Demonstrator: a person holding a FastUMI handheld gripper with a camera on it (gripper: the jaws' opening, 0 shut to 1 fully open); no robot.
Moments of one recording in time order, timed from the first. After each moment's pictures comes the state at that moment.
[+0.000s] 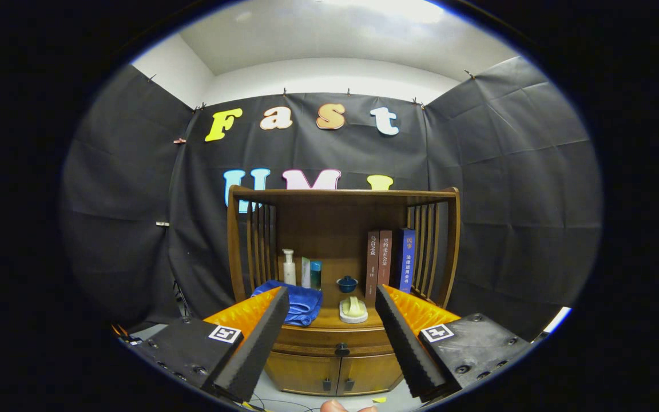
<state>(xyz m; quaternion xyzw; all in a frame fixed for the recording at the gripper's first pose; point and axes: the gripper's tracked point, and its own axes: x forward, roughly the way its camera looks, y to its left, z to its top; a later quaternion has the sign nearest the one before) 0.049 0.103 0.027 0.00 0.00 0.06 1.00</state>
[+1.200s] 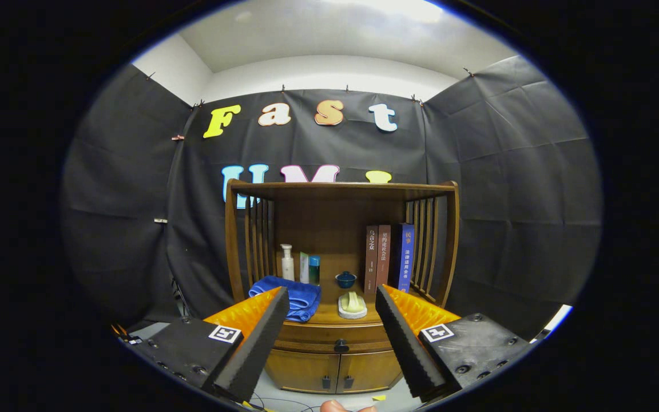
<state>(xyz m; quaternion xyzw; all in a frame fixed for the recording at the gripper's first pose) 0.051 0.101 0.019 0.00 0.00 0.05 1.00</state>
